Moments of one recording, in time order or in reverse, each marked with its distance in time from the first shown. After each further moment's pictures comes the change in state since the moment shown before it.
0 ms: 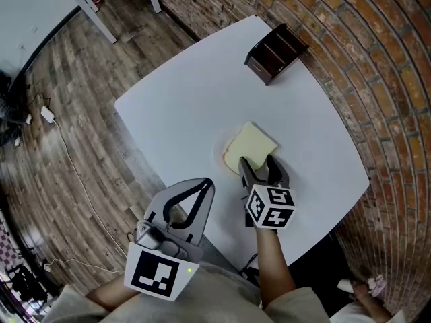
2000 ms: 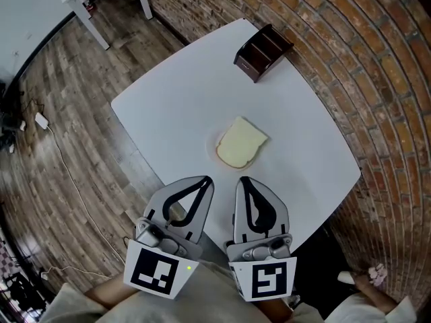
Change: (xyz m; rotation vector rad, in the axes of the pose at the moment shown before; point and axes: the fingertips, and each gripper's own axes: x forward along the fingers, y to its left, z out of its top) left arm -0.023 -0.020 0.011 0.023 -0.053 -0.038; right arm -0.174 0.124 0.106 -0.284 -0.475 0.075
